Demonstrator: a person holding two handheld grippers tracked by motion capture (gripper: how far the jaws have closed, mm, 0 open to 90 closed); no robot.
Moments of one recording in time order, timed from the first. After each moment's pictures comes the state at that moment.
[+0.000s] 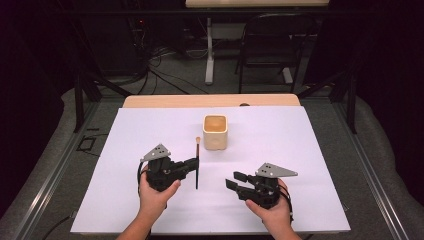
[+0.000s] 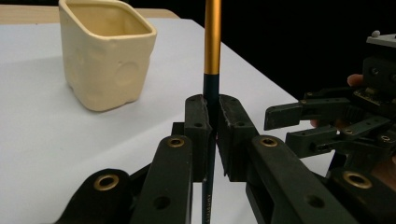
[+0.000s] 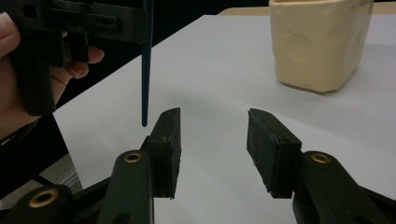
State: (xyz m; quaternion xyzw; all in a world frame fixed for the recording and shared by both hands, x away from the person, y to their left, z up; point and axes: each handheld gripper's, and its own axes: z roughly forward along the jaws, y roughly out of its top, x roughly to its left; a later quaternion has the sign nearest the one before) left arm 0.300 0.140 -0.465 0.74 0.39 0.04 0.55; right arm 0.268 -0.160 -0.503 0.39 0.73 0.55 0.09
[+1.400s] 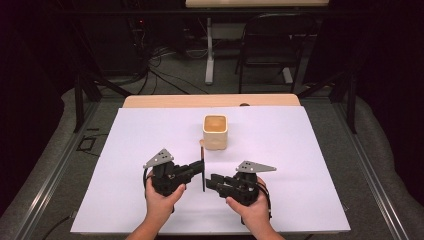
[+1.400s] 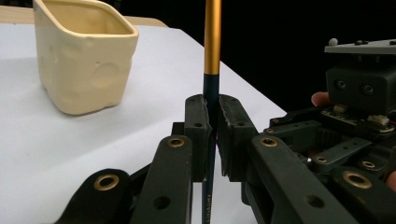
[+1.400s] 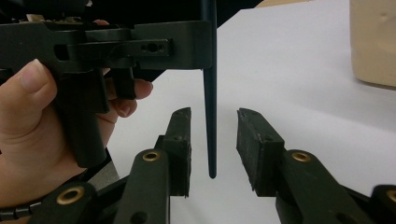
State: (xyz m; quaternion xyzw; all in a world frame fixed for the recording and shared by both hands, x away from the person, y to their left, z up) left arm 0.292 0.127 -0.476 0.72 0.38 0.02 0.58; right arm 0.277 -0.112 -0.507 0.39 0.70 0.59 0.00
